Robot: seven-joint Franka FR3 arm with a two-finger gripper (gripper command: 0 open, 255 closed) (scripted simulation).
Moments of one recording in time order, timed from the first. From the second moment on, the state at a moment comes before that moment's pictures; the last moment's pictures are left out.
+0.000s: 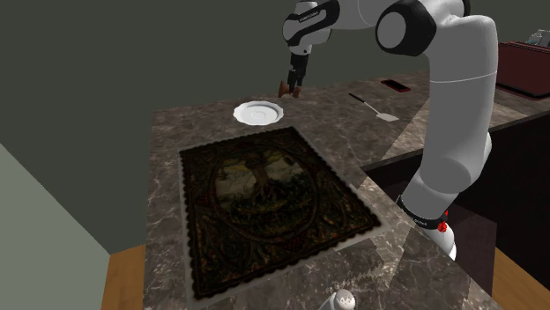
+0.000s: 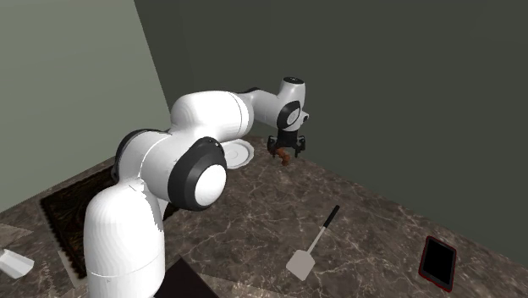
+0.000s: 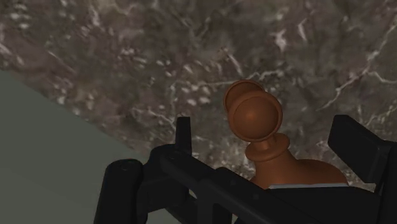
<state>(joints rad) -0.09 0.41 -0.28 -1.58 0.16 2.00 -0.64</state>
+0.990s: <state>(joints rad) -0.09 0.41 -0.28 -1.58 0.16 2.00 -0.64</state>
